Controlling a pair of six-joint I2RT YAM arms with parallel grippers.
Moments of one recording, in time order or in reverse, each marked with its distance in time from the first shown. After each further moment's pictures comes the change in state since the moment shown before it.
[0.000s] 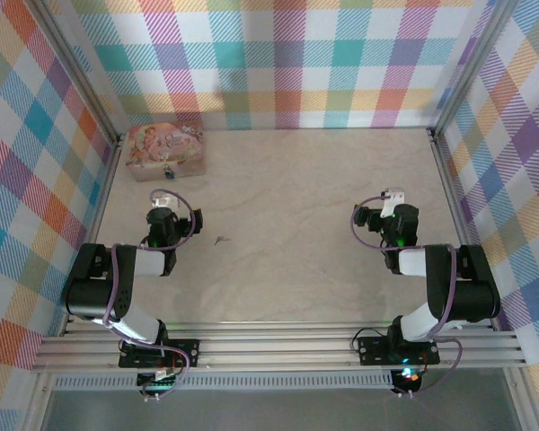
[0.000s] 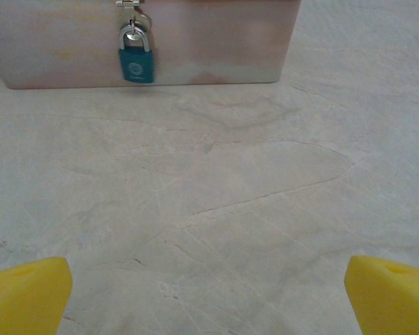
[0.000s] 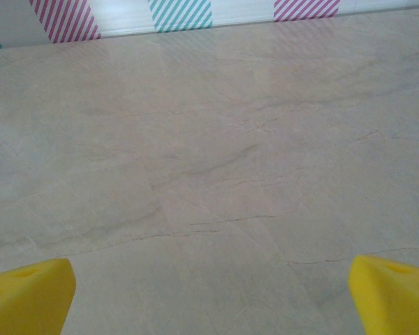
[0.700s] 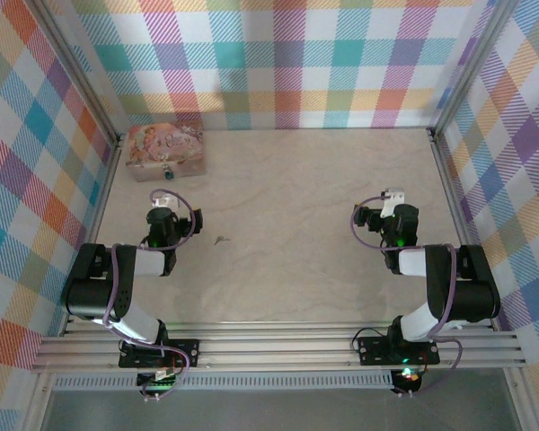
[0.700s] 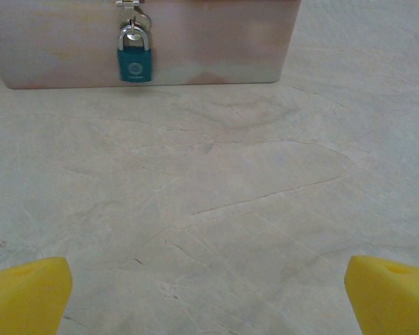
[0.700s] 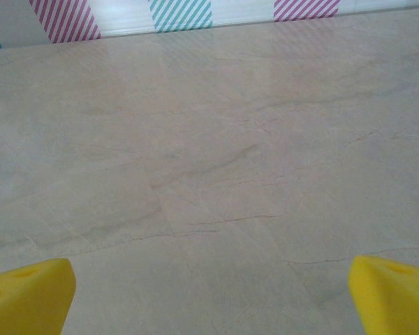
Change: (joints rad) left arm 0.000 0.000 0.000 0.000 0.000 0.000; right arm 0.000 0.000 0.000 0.000 0.000 0.000
